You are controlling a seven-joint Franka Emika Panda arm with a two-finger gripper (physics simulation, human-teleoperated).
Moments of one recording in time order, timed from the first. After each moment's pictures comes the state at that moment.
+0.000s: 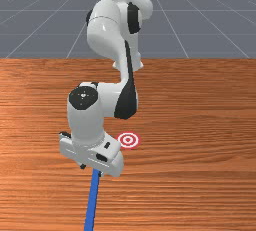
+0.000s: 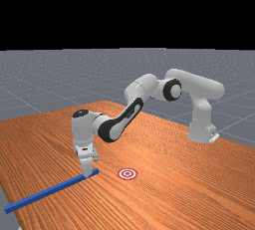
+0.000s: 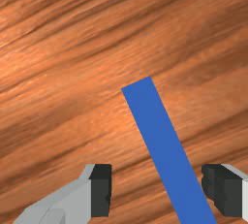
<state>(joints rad) -0.20 1.25 0.14 -0.83 -0.19 2.03 -2.01</state>
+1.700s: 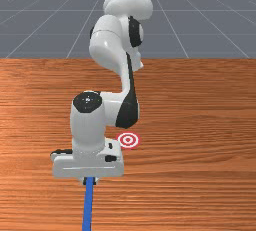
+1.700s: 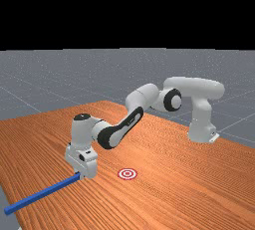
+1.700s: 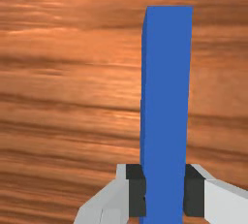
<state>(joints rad) -0.19 1.43 0.18 -0.56 -0.27 2.07 -2.50</state>
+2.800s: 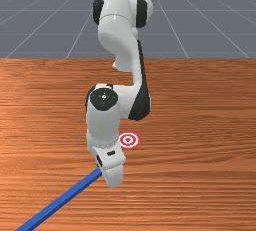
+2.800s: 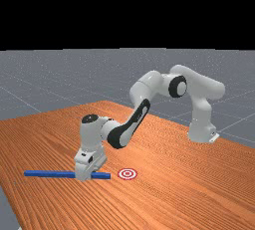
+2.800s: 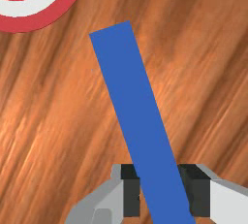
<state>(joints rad) -0.09 1.15 -0.01 -1.04 -0.10 2.17 -1.29</state>
